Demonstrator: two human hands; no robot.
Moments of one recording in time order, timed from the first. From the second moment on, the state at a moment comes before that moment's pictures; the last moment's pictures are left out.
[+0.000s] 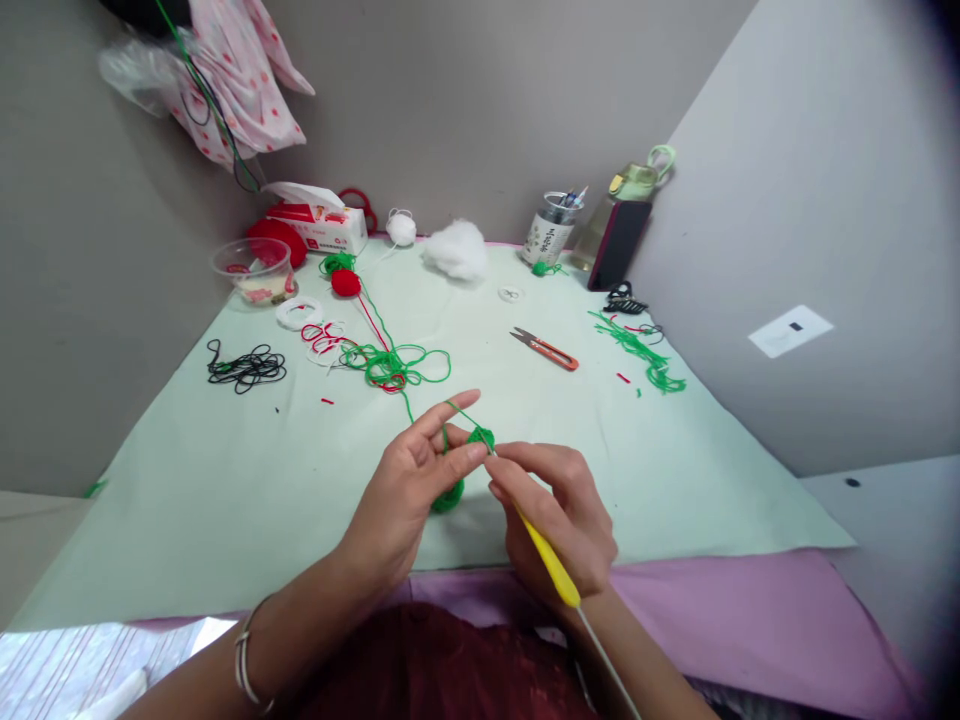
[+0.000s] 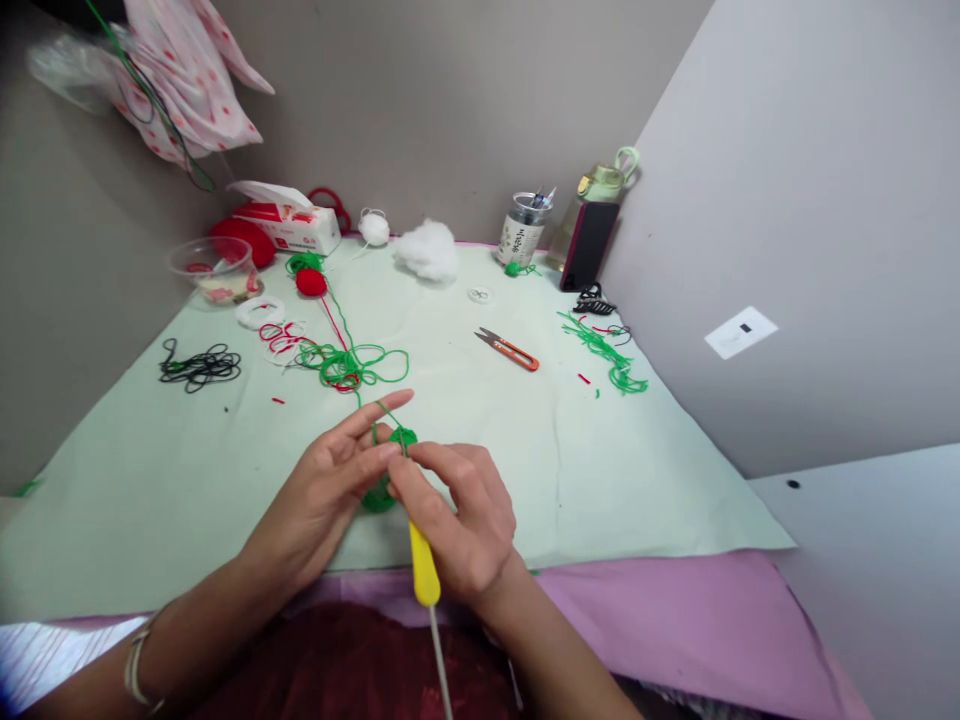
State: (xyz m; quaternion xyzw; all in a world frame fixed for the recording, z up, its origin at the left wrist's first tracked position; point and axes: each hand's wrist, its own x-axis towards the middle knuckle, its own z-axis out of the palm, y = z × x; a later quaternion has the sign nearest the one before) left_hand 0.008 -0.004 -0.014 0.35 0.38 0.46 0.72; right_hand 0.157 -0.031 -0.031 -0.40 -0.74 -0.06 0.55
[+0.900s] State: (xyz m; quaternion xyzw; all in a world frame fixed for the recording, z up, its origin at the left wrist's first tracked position) left_hand -0.002 0.000 -0.007 0.30 0.31 0.44 0.79; right_hand 0.160 -0.026 -0.023 -0.40 -0.59 0.18 0.68
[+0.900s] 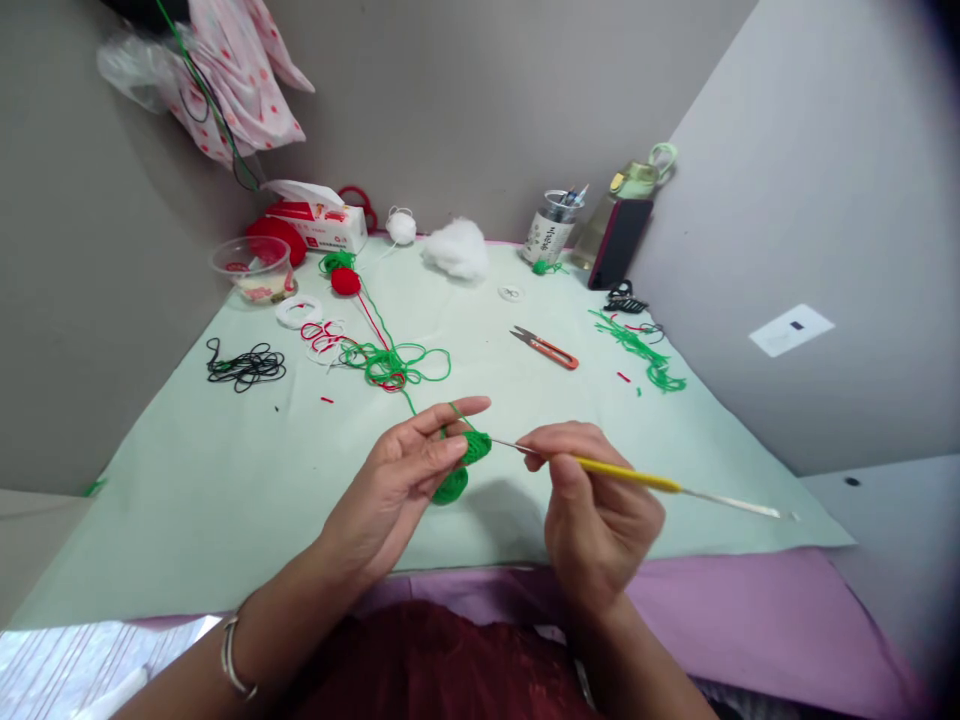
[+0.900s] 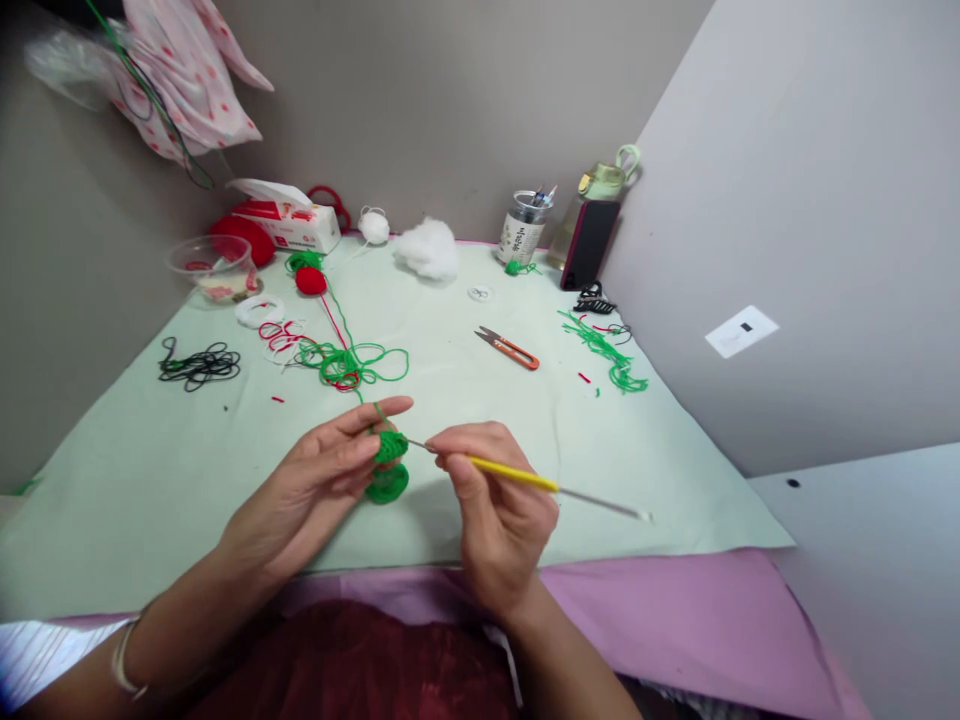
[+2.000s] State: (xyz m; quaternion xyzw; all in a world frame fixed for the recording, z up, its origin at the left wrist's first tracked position) left_hand -0.003 -0.002 -0.012 0.48 0.40 0.45 0.64; right_hand 0.167 -0.019 -0.017 -0.42 -0.55 0.34 0.63
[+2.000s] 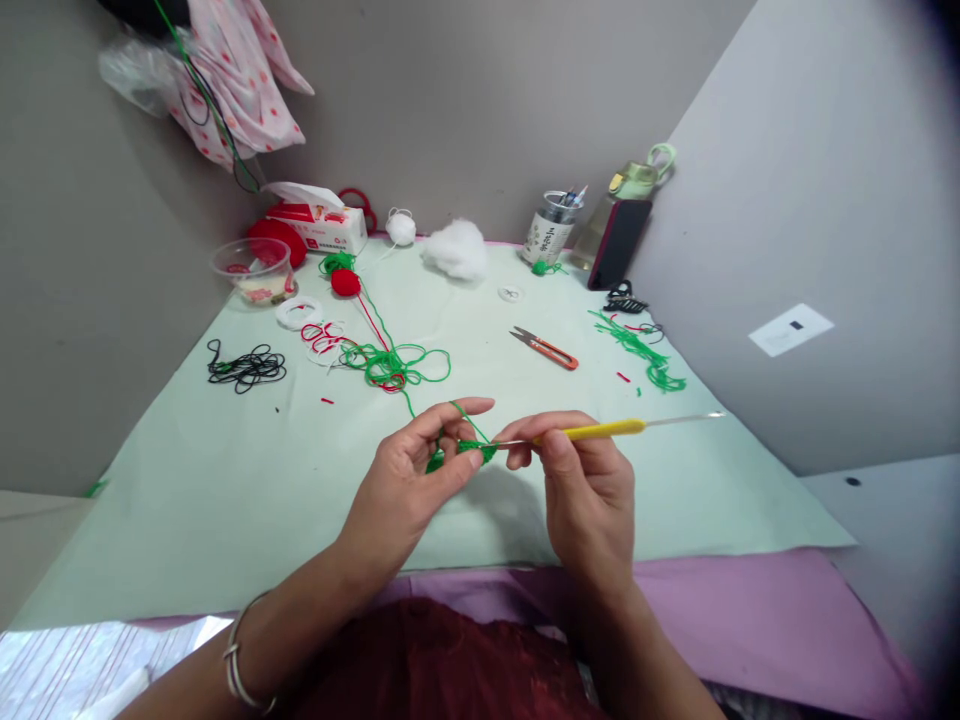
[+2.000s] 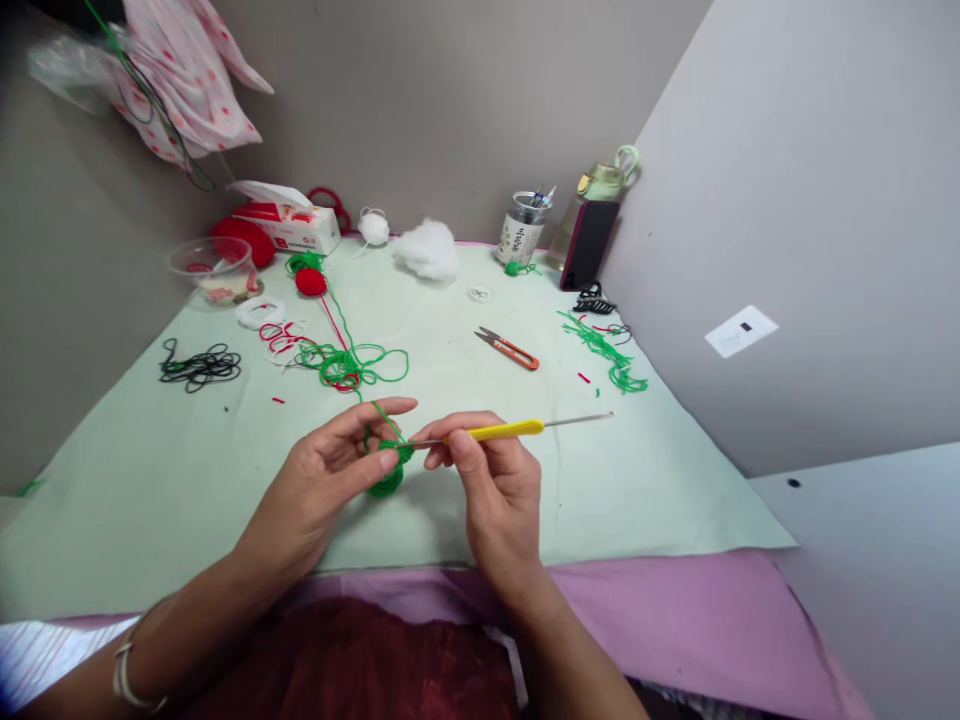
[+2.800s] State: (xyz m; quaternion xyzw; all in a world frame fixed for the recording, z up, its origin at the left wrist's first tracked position) left_hand 0.011 -0.003 -0.011 0.34 0.34 0.48 0.73; right_hand 0.157 -0.029 -0.027 -0.44 -0.68 0.08 0.58
